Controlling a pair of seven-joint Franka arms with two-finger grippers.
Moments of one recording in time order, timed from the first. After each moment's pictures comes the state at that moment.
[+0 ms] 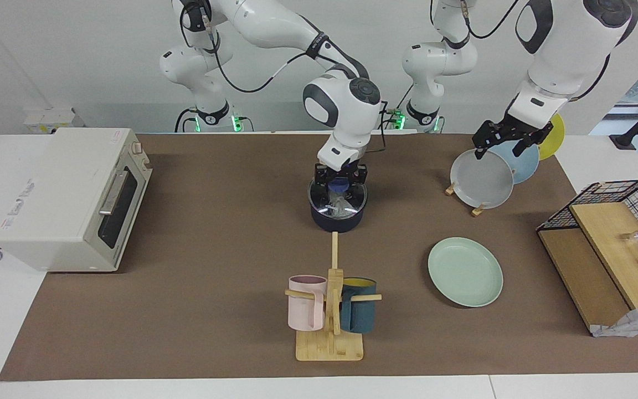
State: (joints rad) left arm -0.03 -0.05 -0.09 -1.68 -0.02 1.59 -0.12; right arm 0.72 0.40 0.06 -1.62 -0.12 1.93 0.76
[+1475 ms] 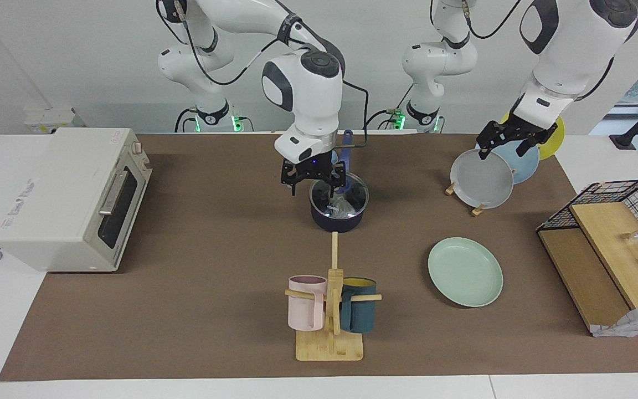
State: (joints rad) left arm -0.02 -0.05 -0.09 -1.68 -0.02 1.59 -0.12; right arm 0.55 0.28 0.05 -1.49 -0.12 1.82 0.70
